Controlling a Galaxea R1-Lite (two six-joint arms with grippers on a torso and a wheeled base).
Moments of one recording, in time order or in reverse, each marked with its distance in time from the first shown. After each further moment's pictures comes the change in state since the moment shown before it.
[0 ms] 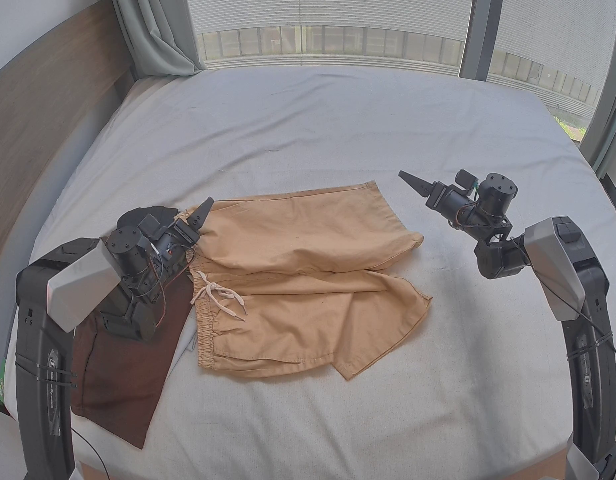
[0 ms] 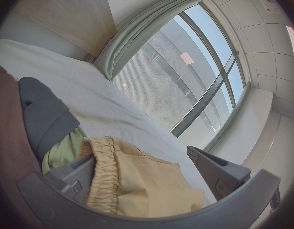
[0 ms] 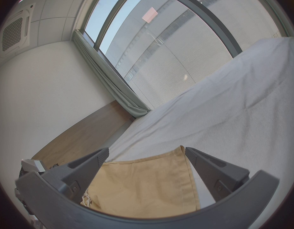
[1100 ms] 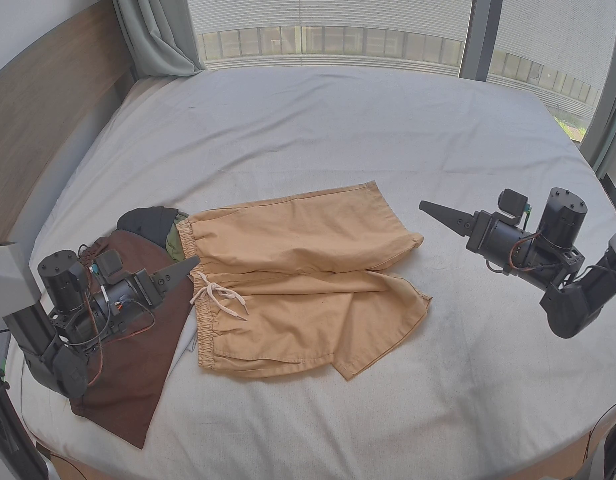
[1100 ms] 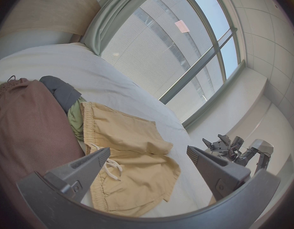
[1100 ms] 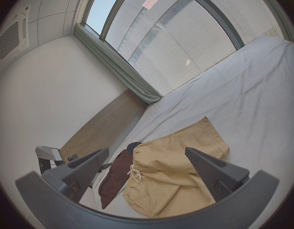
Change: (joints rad) left arm 0.016 -0.518 0.806 0.000 -0.292 0.145; right arm 0.117 -0.689 1.093 -0.255 -0.005 -0.032
